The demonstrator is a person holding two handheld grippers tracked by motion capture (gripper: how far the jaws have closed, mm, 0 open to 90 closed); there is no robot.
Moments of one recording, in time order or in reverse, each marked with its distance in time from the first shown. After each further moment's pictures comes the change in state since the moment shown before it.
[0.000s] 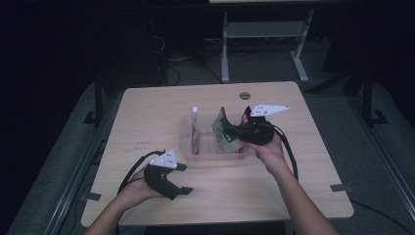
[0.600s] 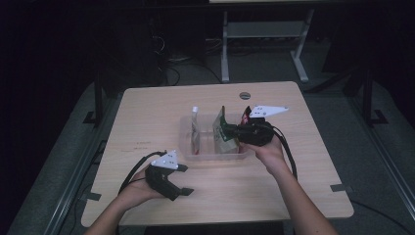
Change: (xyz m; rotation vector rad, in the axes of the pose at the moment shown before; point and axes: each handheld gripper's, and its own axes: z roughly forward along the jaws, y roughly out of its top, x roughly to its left) left arm -0.001 -0.001 0.003 0.004 -0.006 -0.002; right arm 0.000 -0.003 0.002 0.004 -0.030 -0.017
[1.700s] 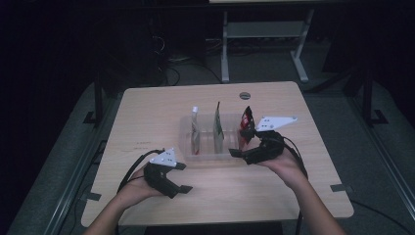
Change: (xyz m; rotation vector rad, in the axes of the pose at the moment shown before) left arm 0.005 0.000 -0.004 -0.001 0.017 -0.020; right arm 0.023 -0.014 -0.032 0.106 -0.029 -0.071
